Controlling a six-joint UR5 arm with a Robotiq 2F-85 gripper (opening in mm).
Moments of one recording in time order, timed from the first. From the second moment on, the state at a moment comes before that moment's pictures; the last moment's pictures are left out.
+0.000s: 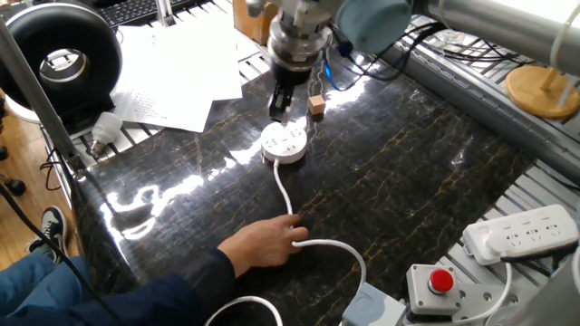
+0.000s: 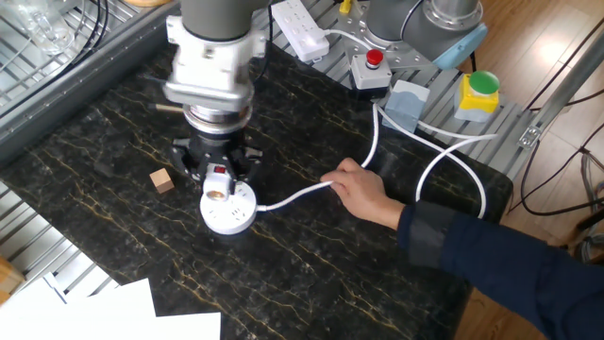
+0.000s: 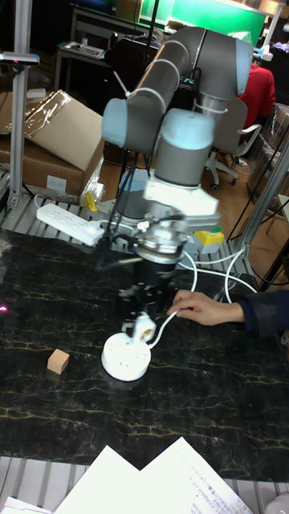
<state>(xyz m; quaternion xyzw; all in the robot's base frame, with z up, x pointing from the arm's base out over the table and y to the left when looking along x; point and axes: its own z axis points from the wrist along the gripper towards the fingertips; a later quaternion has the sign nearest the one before) 0.585 0.014 0.094 -0.21 0.97 -0.01 0.11</state>
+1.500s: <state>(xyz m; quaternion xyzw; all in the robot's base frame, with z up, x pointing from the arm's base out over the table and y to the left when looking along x) 0.564 0.018 0.078 0.05 1.00 0.04 0.07</state>
